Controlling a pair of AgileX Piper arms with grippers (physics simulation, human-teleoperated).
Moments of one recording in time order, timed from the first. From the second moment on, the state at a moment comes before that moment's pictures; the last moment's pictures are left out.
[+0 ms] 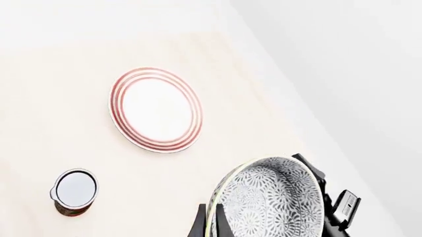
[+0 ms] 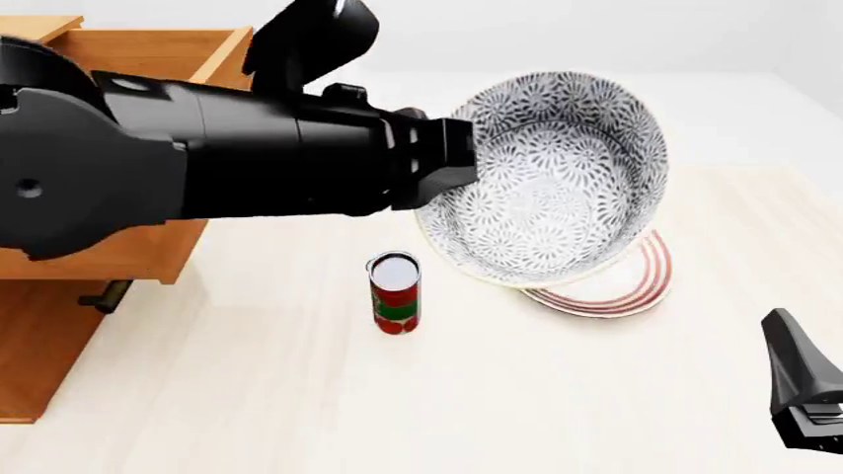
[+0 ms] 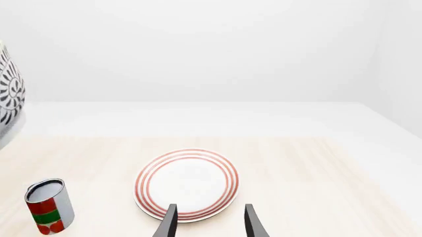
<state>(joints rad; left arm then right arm) -0.94 1.25 -1.13 0.37 -0.59 0.00 0.01 -0.01 0.00 0.00</state>
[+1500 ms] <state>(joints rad) -0.40 1.02 -1.32 0.69 -0.54 0.00 0.01 -0.01 0.00 0.00</state>
